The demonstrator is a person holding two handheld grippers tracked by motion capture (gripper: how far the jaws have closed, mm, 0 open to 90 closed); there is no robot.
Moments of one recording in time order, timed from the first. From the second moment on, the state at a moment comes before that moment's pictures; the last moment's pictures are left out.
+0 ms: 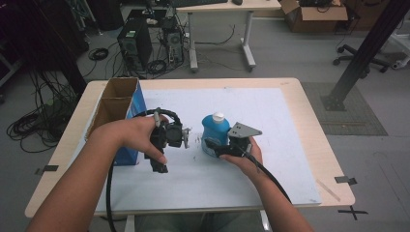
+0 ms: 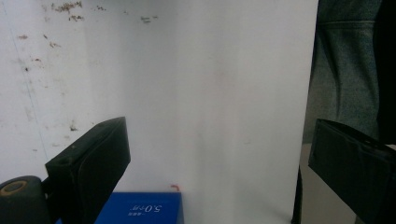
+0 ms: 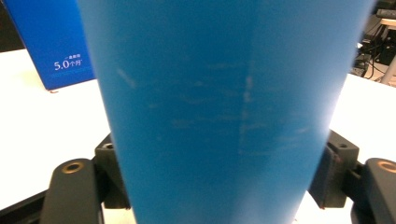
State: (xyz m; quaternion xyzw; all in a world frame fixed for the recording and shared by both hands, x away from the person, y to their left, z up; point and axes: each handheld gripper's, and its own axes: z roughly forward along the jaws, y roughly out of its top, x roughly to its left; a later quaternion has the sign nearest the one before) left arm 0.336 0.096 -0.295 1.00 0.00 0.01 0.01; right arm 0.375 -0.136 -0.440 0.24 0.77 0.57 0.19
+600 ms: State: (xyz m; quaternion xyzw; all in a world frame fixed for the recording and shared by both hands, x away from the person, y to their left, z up) left arm 0.336 0.095 -0.295 1.00 0.00 0.01 0.01; right arm 0.373 -0.133 -0.441 0.23 0.77 0.57 0.17
